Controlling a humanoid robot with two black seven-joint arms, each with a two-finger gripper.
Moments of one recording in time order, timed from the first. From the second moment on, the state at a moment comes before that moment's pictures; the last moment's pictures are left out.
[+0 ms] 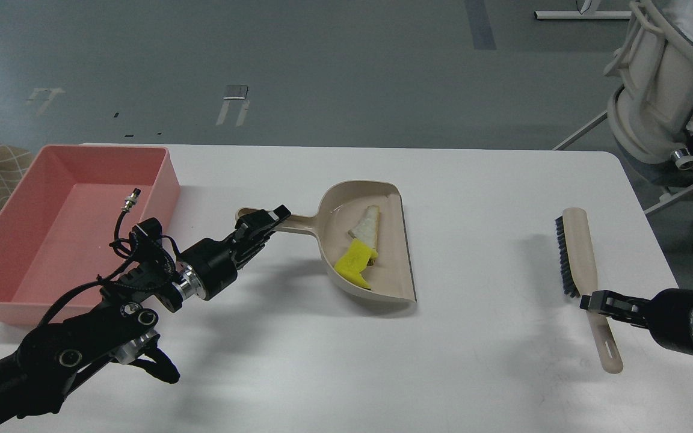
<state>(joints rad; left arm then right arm) -0.39 0.51 -0.58 -1.22 0.97 0.00 -0.40 0.24 -0.99 0.86 1.65 -1.25 0.49 -0.30</state>
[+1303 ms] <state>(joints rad) -0.39 0.52 -0.59 -1.22 0.96 0.00 -0.40 0.27 -0.37 1.71 1.56 -1.21 0.49 -0.30</state>
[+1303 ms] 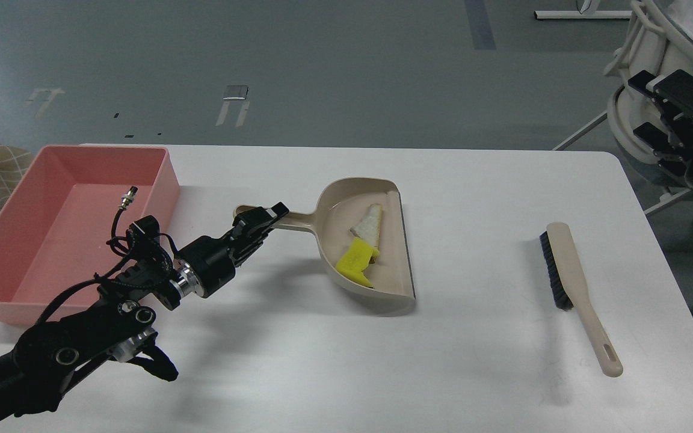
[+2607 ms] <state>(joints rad) -0.34 0.74 -0.72 -1.40 0.75 -0.06 -0.46 0.40 -0.06 1.76 0.99 -0.78 0.49 -0.02</state>
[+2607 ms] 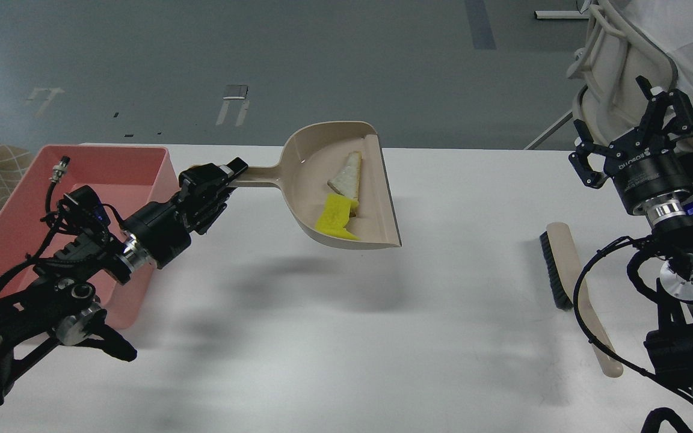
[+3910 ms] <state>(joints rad) 0.39 0.93 -1.52 -1.40 0.61 -0.28 -0.49 0.32 -0.08 1.76 1.00 -0.78 0.49 0.01</state>
